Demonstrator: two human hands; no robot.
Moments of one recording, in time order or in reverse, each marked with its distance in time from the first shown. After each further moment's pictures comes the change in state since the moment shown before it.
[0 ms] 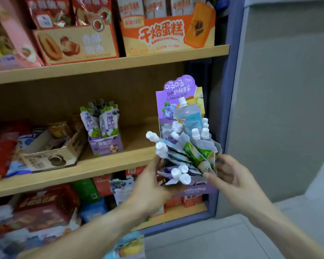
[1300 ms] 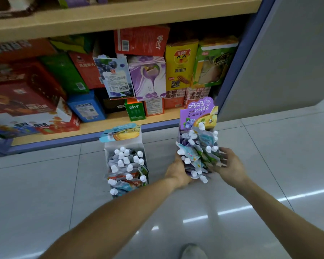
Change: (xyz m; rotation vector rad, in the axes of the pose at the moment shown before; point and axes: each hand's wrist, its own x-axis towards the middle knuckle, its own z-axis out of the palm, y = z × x) left_hand -0.106 -0.326 0.155 0.351 -0.311 -0.713; right_hand -0.135 0.316 0.057 -0.364 -0.016 0.621
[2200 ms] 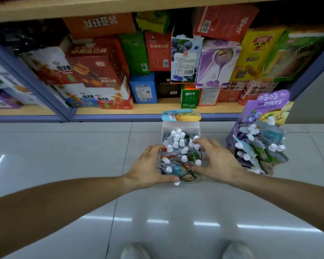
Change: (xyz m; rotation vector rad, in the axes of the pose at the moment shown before) left_hand -0.117 -0.184 -0.150 0.143 0.314 0.199; right_hand -0.065 -0.116 0.140 -0.670 -0.373 -0.664
